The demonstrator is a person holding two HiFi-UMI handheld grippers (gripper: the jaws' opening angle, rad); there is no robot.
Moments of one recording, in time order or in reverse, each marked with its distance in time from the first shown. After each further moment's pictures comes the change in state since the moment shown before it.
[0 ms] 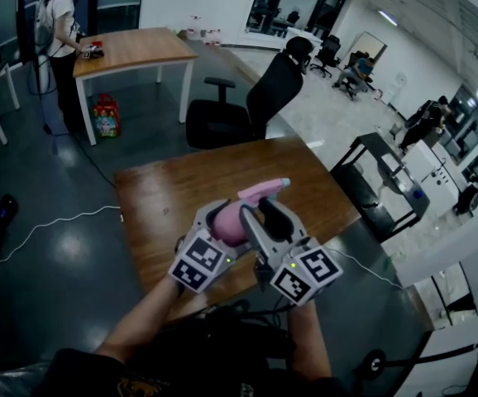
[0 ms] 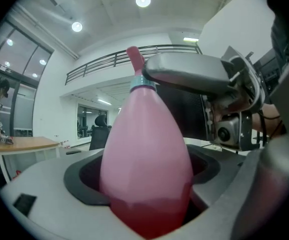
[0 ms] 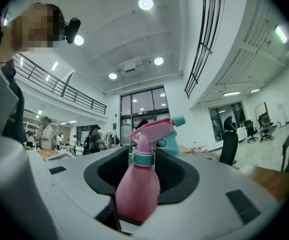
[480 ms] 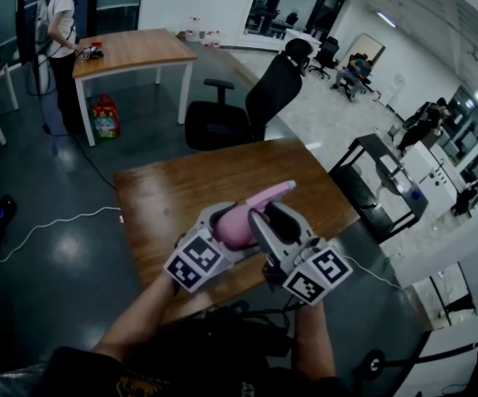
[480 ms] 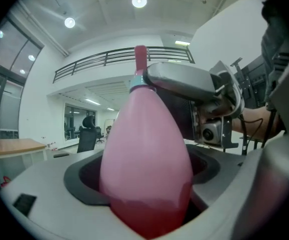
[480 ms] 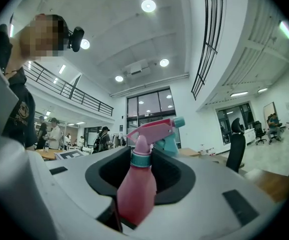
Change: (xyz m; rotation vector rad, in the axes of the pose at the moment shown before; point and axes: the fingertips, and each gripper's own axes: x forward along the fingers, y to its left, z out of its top) left arm -0.008 -0.018 0.013 0.031 -0.006 -0.138; right arm -0.013 0.006 0.013 -0.009 -0.017 0.088
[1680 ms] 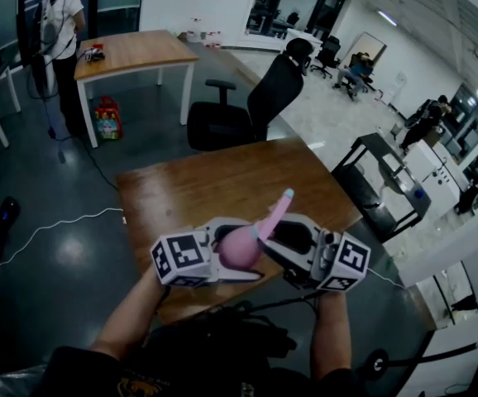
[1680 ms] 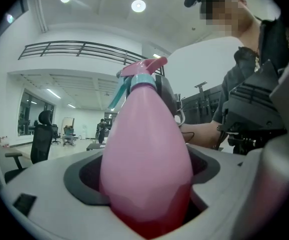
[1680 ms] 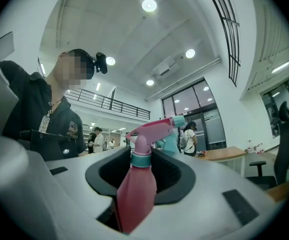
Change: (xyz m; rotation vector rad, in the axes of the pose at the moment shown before) left arm -0.024 -0.063 0.011 0.005 -0.061 -0.483; right arm -0.034 0.034 0.006 0.013 0.000 0.506
